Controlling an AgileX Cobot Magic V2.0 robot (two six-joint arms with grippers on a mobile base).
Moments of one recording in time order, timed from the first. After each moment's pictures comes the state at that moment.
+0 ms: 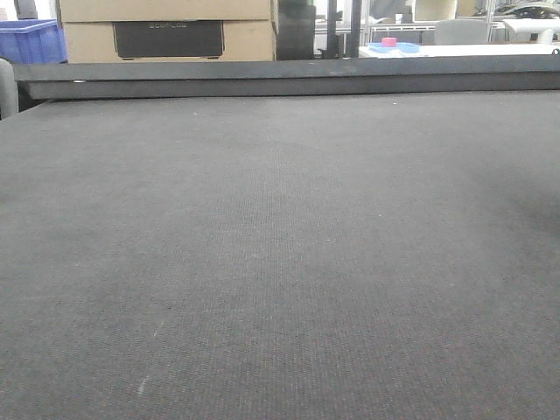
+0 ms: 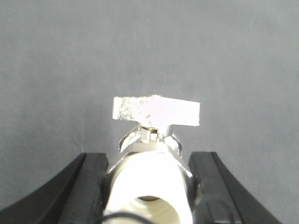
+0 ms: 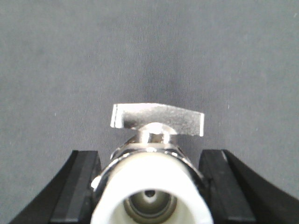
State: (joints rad) left arm 0.12 1.10 -1.03 -0.29 0.76 0.27; right arm -0.05 1.08 -1.10 0.12 0.89 -0.06
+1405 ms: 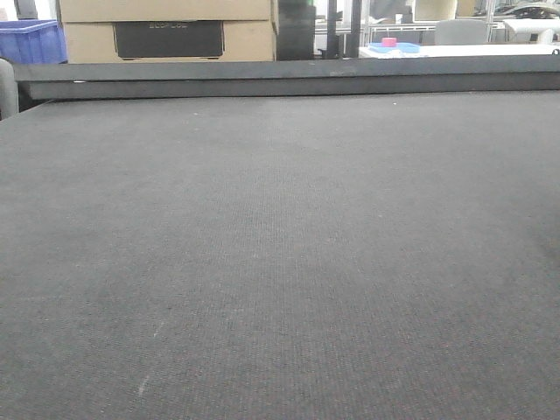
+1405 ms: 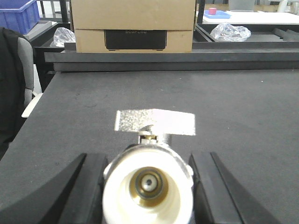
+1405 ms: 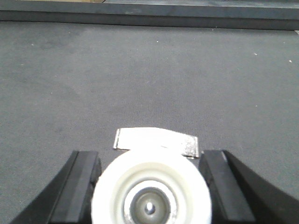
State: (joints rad) left arm 0.12 0.40 -0.69 -0.30 0.55 0.28; right arm -0.05 0.64 -0.76 0.12 0.54 -0.06
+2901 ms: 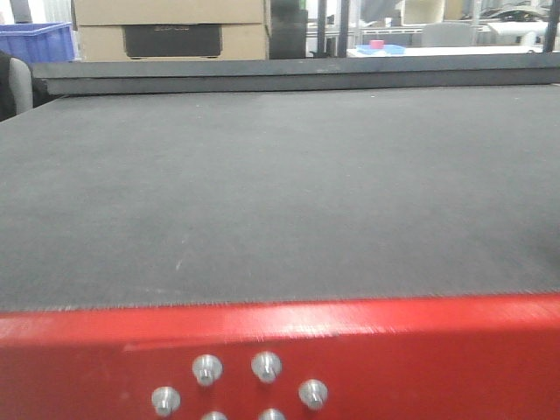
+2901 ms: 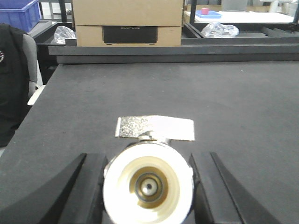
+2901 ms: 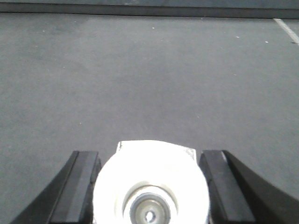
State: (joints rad) left arm 0.12 0.40 -0.69 -0.30 0.55 0.29; right arm -0.05 0.64 -0.76 0.12 0.54 -0.06
